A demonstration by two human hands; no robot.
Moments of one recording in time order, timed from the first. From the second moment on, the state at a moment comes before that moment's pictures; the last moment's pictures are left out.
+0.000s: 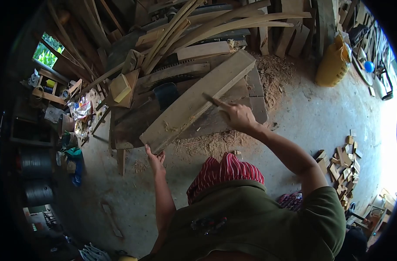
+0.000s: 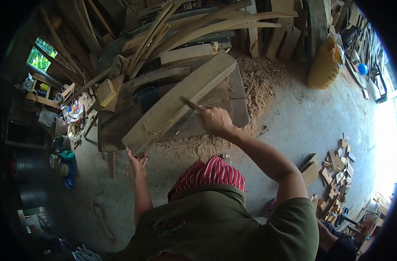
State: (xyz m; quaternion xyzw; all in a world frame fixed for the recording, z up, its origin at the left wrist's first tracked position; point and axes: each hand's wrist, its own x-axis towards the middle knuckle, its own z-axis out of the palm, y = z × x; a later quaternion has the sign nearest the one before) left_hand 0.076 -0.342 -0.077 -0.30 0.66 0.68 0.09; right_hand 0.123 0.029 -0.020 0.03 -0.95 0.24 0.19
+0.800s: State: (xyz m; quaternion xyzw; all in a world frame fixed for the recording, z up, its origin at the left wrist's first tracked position) left_hand 0.068 -0.347 -0.087 -0.31 0.62 0.72 0.10; right_hand 0.045 0.163 -0.069 -0.24 -0.93 0.20 0.18
